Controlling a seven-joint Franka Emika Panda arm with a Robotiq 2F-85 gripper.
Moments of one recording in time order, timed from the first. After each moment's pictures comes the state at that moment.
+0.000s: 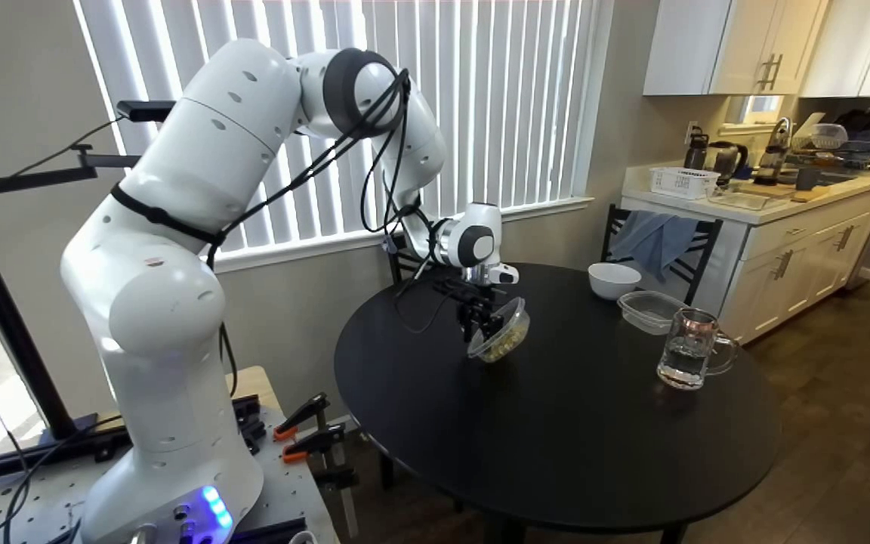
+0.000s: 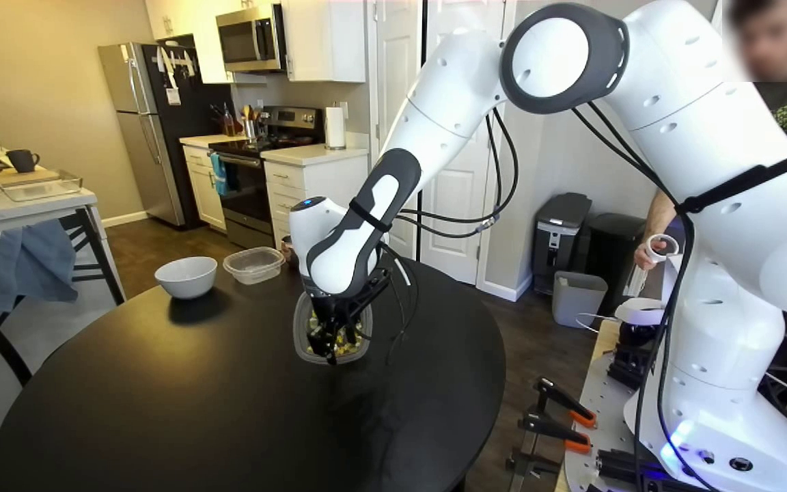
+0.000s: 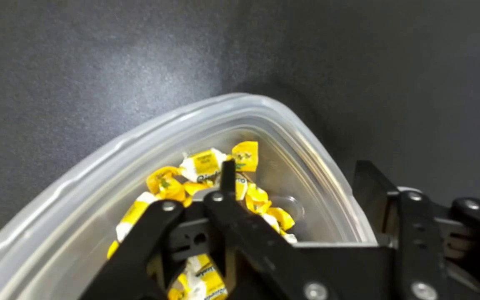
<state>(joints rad) 0.25 0.71 -0.02 -1.87 -0.10 2.48 0.25</state>
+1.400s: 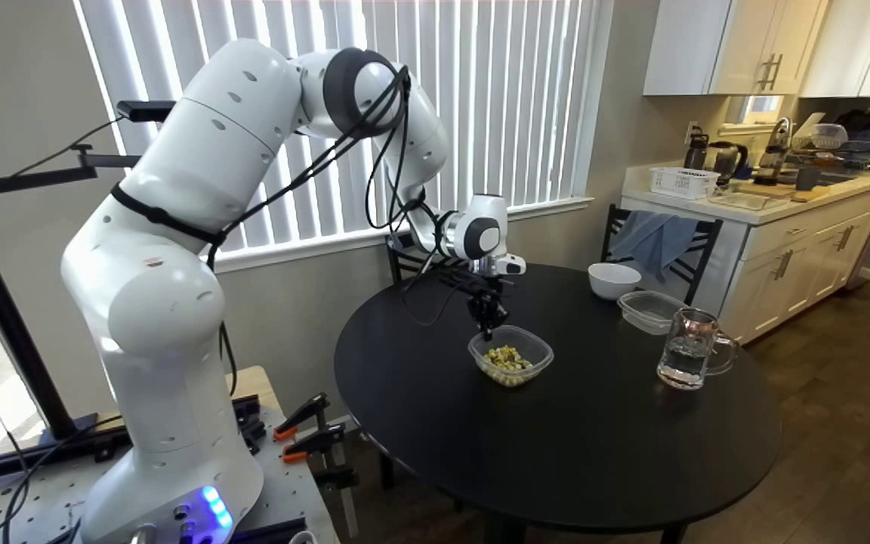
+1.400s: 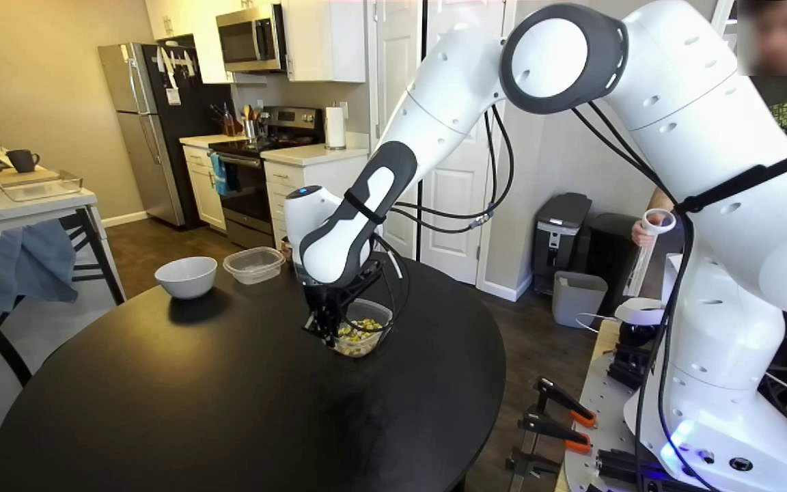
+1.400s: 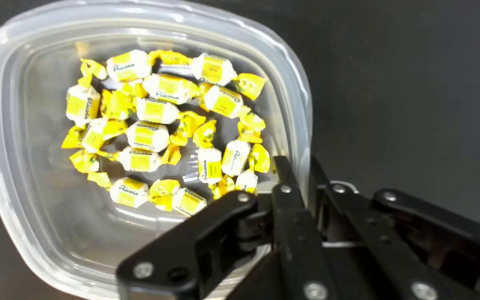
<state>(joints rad) 0.25 0.70 -0.03 -1.82 -0.10 2.48 0.25</state>
